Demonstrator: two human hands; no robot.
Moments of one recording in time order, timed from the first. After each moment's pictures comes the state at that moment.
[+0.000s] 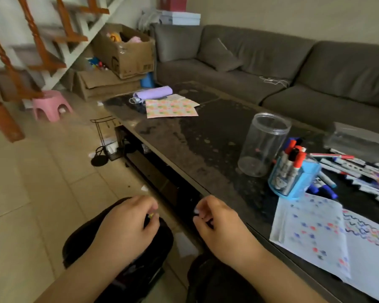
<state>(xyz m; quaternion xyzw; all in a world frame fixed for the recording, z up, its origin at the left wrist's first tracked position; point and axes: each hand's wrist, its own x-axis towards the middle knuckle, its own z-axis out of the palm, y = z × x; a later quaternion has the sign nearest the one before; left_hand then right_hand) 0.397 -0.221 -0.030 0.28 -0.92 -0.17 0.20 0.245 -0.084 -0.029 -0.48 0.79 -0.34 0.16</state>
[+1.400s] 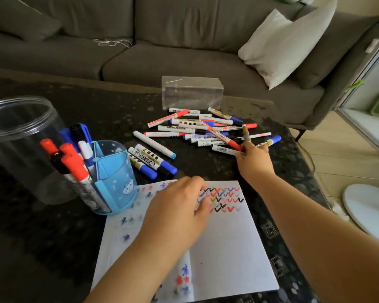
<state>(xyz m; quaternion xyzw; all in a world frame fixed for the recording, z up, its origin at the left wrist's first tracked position) 0.050 0.022 -0.035 -0.06 -0.95 -0.28 0.11 -0.115 0.191 -0.079 0.09 0.97 -0.22 -0.02</state>
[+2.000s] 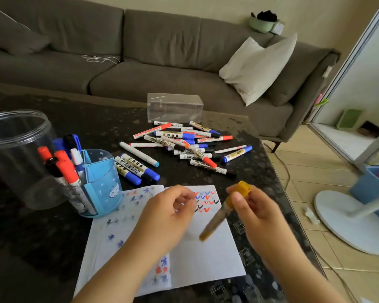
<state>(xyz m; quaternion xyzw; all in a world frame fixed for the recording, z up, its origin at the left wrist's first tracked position) 0.068 0.034 -0.029 -0.02 -0.87 -0.50 0.04 0.072 0.208 -0.018 -0.02 0.84 -0.55 -0.04</state>
